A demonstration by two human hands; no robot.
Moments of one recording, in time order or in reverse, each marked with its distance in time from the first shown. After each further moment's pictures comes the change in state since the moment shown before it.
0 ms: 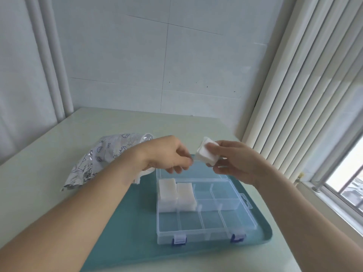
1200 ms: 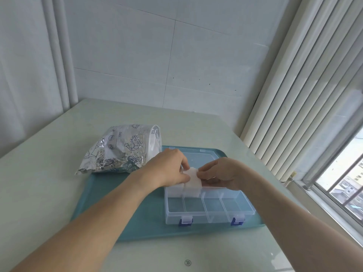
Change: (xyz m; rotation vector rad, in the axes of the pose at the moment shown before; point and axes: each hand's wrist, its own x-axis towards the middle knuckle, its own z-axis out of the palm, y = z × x) left_hand -0.027 -0.035 0.042 0.353 0.236 0.083; right_hand -0.002 0.036 0.036 -0.240 0.098 0.332
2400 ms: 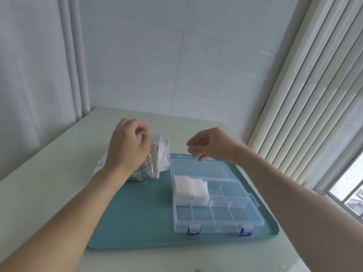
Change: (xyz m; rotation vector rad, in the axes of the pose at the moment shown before) left_hand -0.024 -0.059 -0.058 -0.105 0.922 -0.031; right_hand -0.001 -0.076 0.015 -0.524 0.056 -0.591
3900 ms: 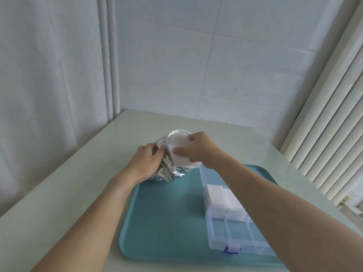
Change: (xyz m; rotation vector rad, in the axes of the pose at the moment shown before) left_hand 0.005 -0.077 -0.004 -0.036 -0.537 -0.529; right_hand 0.070 -0.052 0.099 0.104 0.019 0.149
